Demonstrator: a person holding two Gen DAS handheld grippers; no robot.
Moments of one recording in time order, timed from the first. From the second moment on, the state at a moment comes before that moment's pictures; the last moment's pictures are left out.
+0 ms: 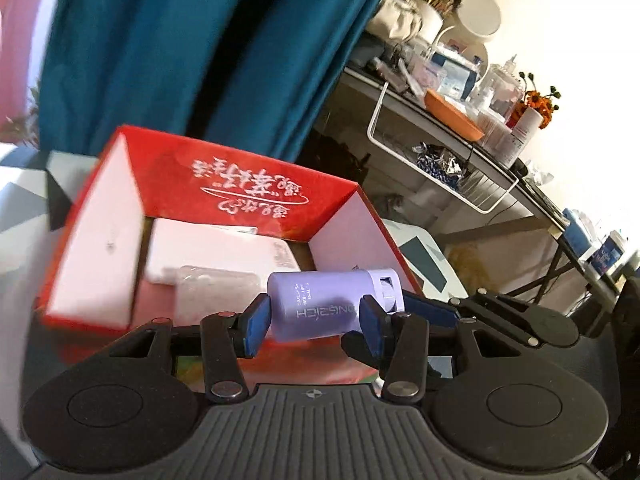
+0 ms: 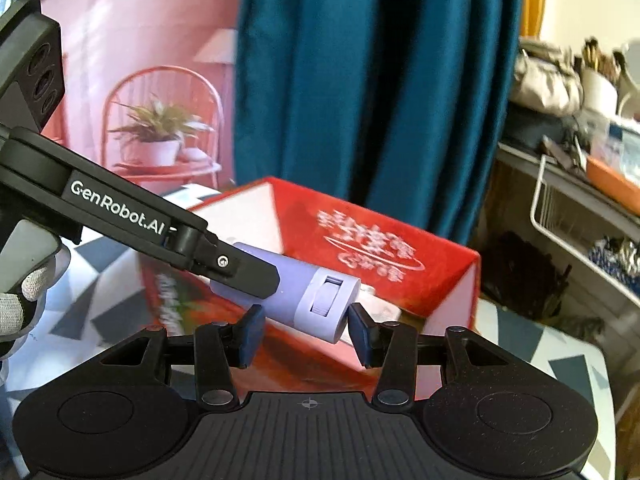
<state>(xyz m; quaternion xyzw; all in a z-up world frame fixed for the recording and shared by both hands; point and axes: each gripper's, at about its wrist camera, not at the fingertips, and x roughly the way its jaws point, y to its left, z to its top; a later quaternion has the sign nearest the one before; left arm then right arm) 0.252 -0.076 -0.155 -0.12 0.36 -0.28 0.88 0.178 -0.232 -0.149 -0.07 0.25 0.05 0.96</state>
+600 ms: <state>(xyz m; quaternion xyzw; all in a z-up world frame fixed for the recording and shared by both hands) 0.338 -0.102 -0.203 -0.15 0.46 -0.29 0.82 0.261 -0.292 -0.178 0.00 0.35 0.04 0.93</state>
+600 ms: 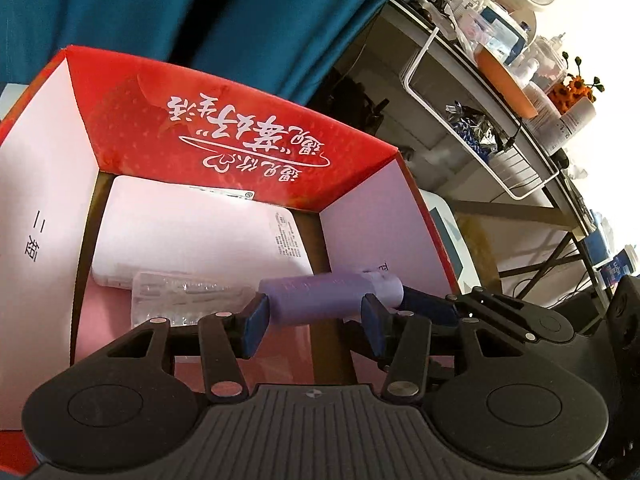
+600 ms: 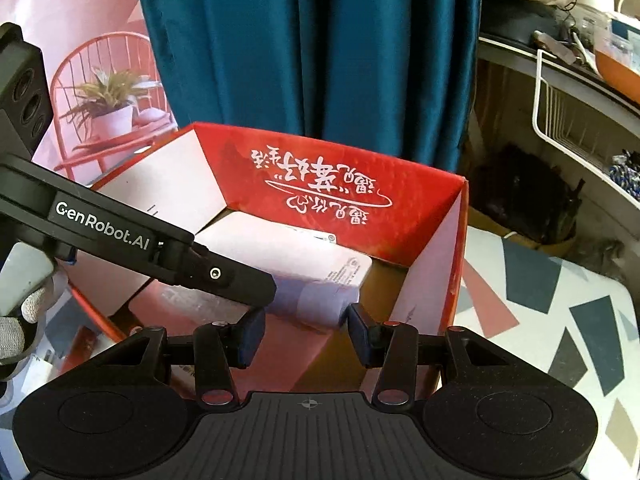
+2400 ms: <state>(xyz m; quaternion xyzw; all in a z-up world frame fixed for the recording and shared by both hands) 0.125 0.011 -0.073 -0.01 0.25 -0.09 0.96 0.104 -0.234 -0.099 0.06 0.17 -0.02 0.98</state>
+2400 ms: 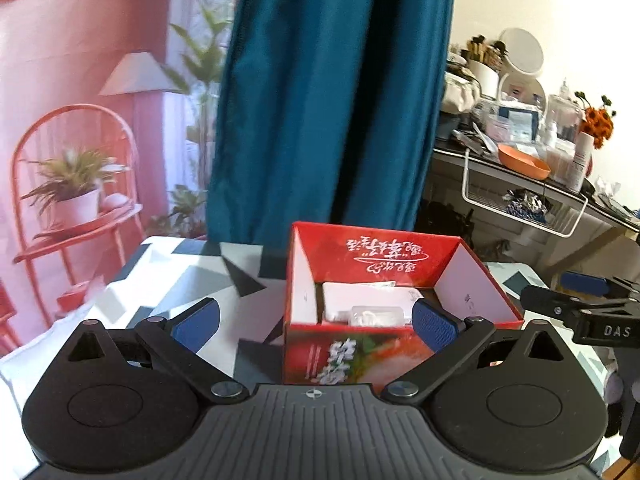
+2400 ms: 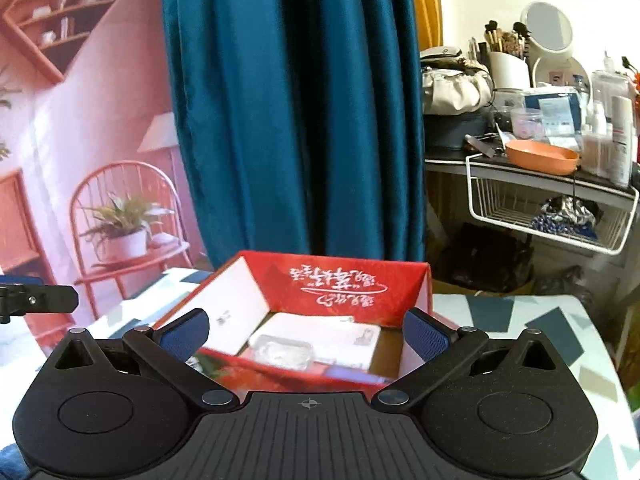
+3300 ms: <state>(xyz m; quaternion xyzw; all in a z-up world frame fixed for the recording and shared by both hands) 0.109 0.027 -0.152 -0.05 0.29 -0.05 0.95 0.061 -0.201 -0.182 0.01 0.18 -0.06 0.98</state>
